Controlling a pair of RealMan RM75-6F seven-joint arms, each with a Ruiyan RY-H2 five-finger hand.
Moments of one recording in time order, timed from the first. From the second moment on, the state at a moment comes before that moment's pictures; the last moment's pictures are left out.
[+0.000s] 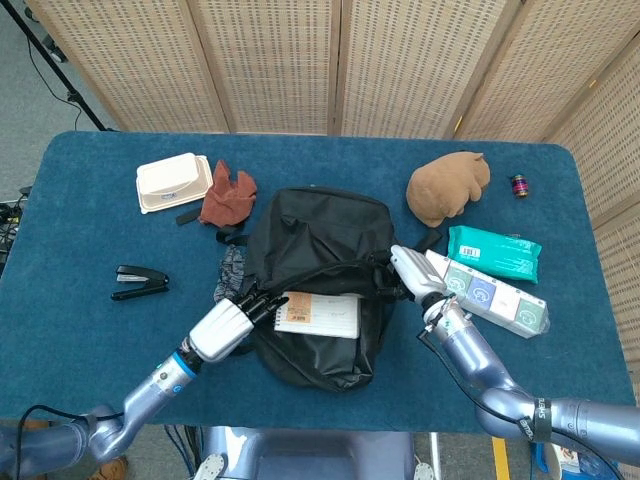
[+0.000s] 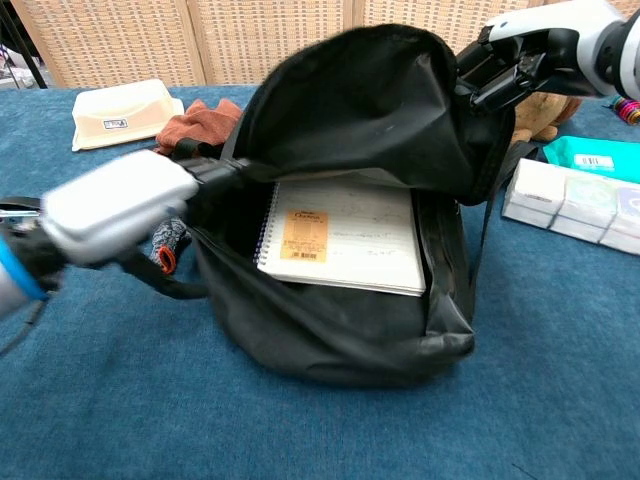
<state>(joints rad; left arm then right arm) -0.61 -1.71 0.10 -1.12 1.77 1.37 -0.02 0.84 -1.23 0.29 -1.89 -0.65 0.88 -0.03</state>
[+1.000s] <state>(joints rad) -0.50 -1.41 0.05 -1.20 1.72 1.54 -0.26 0.78 -1.27 0.21 -1.85 -0.78 0.83 0.01</state>
